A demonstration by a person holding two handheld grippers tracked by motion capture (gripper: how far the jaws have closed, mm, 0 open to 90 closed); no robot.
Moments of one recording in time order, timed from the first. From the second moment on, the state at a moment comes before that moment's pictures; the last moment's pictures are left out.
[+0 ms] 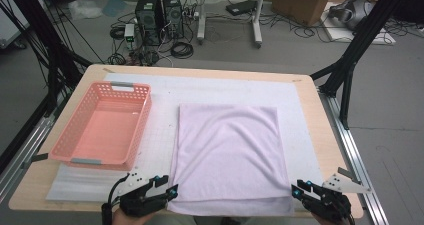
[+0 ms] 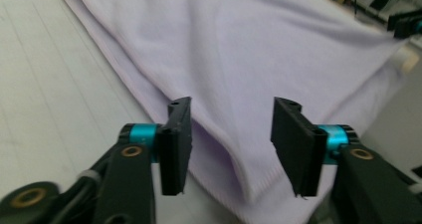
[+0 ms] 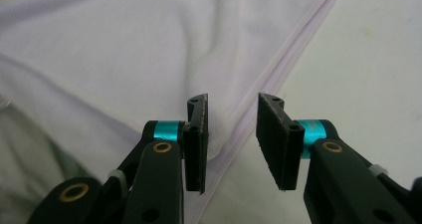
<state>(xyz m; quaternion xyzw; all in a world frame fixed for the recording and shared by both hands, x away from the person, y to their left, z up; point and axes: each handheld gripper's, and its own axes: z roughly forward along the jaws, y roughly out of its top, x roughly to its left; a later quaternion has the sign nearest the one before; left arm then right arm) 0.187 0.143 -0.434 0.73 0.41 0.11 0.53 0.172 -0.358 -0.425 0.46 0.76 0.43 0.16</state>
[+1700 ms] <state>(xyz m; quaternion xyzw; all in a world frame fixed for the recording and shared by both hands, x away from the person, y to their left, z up) 0.250 0.082 -0.451 0.81 0.36 0.13 0.44 0.242 -0.316 -0.432 0.42 0.79 0.42 0.14</state>
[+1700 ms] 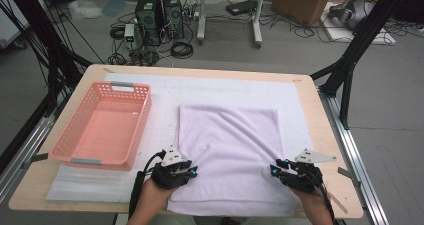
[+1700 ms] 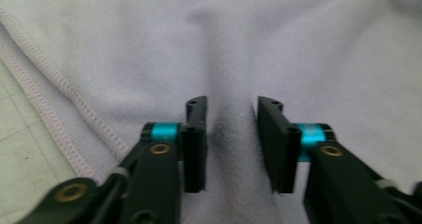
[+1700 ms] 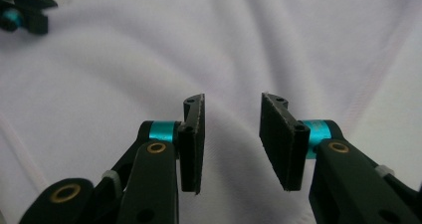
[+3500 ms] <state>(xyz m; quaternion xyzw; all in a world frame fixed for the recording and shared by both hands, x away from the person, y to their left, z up) 0.349 0.114 -0.438 0.75 0.46 0.20 0.43 0.319 -0.339 -0.431 0.46 0.76 0.41 0.18</state>
